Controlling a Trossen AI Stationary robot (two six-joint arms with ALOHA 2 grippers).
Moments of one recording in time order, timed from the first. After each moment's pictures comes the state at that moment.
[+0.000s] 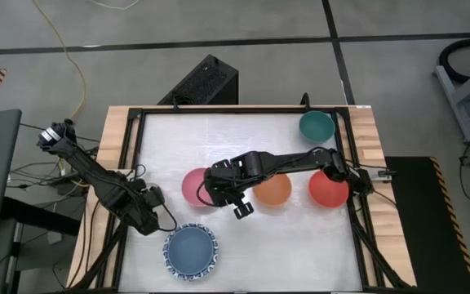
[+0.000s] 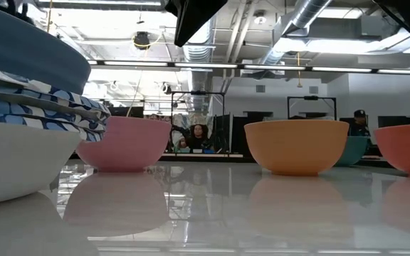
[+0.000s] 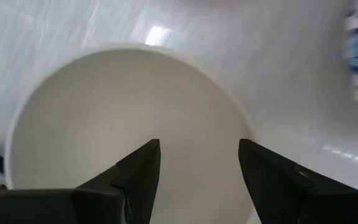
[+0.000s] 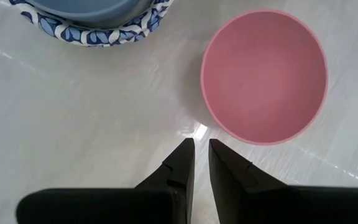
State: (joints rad) left arm -0.70 1.13 0.77 -1.04 -0.19 -1.13; right arm 0.15 2.18 2.35 -1.30 0.02 -0.34
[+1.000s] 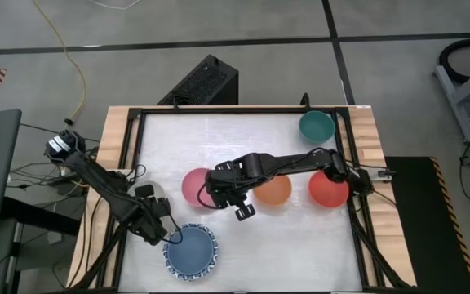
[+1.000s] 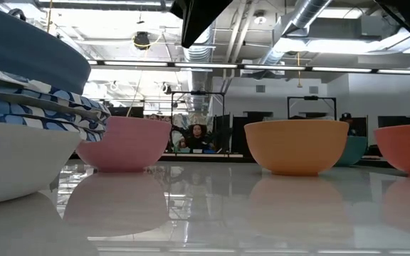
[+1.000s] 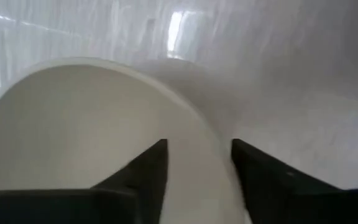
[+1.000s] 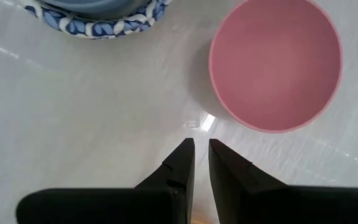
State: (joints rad) left arm -0.72 1.35 0.81 -1.02 -0.19 -0.98; right arm 0.17 2.18 2.35 -1.33 0.02 -0.29
